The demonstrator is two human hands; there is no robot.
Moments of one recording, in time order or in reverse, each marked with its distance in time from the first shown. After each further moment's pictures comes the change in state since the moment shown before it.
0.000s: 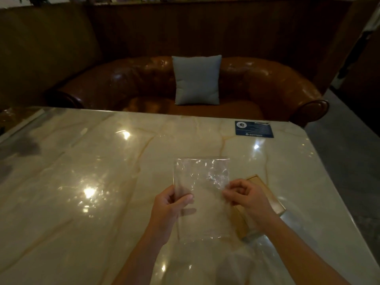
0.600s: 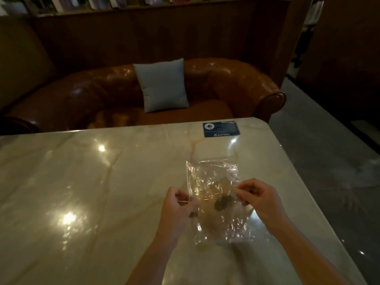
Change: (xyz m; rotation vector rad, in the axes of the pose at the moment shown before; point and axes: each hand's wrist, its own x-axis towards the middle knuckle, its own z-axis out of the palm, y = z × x) left_hand 0.023 -0.009 0.082 0.266 -0.009 -0.039; right_hand -0.028 -0.017 -0.076 -0.130 0.350 -0.107
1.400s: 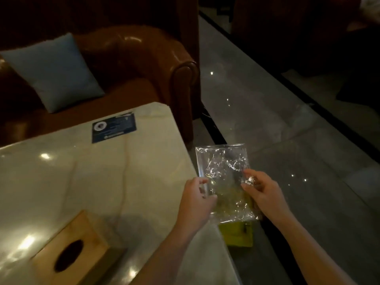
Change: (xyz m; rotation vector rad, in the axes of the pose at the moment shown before) left_hand 0.004 -0.025 0.366 0.548 -0.444 0.102; right_hand 0.041 0.108 -0.321 -0.296 0.229 0.164
